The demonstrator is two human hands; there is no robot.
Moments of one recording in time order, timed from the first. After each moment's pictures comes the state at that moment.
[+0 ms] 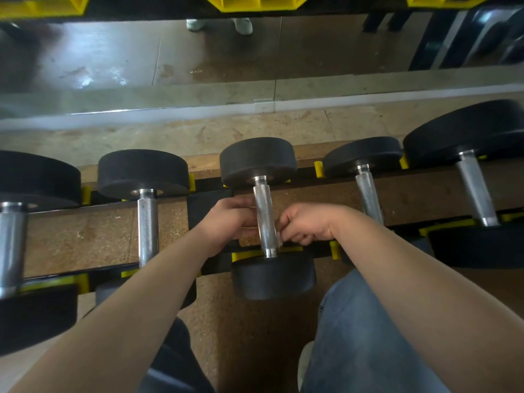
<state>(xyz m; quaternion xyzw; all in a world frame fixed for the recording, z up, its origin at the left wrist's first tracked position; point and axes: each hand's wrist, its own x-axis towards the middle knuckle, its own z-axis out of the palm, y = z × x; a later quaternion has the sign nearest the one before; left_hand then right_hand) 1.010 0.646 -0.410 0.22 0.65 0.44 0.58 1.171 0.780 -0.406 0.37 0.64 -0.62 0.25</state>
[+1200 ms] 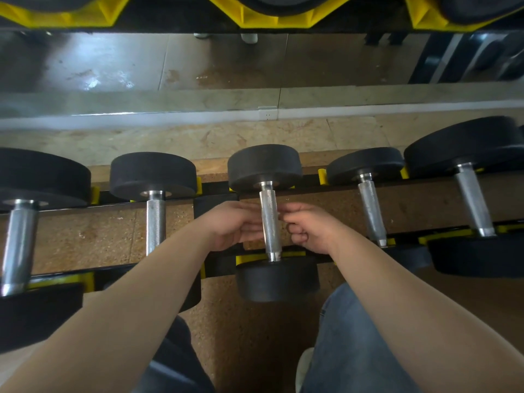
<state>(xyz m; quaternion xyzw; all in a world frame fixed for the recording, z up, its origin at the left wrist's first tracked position) 0.994 0.652 -0.406 0.16 0.57 0.43 0.68 1.169 0.756 -0.411 0.46 0.46 -0.76 -0.04</state>
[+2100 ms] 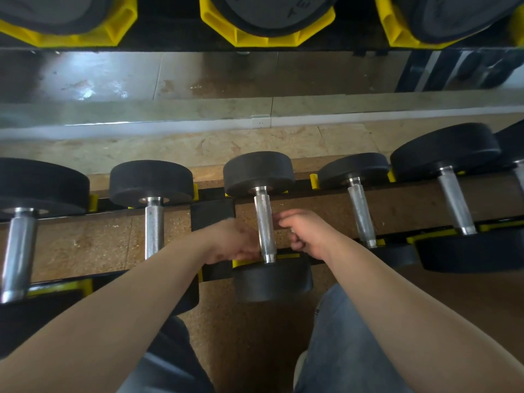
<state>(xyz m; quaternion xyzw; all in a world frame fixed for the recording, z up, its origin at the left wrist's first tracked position) 1.004 0.640 -0.401 0.29 0.70 0.23 0.61 1.172 0.745 -0.403 0.53 0.52 -0.66 -0.04</state>
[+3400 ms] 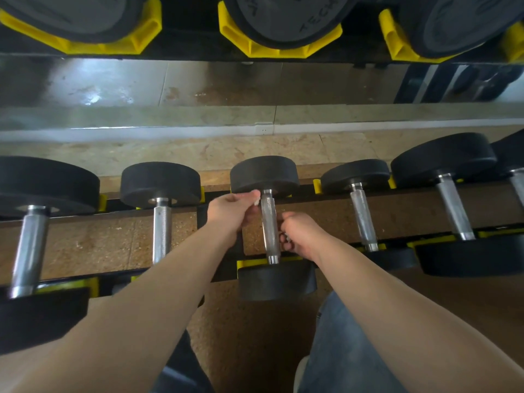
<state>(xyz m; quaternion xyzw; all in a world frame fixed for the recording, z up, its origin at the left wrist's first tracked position) 1.009 0.657 -0.393 0.06 0.70 0.56 0.44 1.148 0.731 -0.395 0.58 0.52 -0.63 -0.03</state>
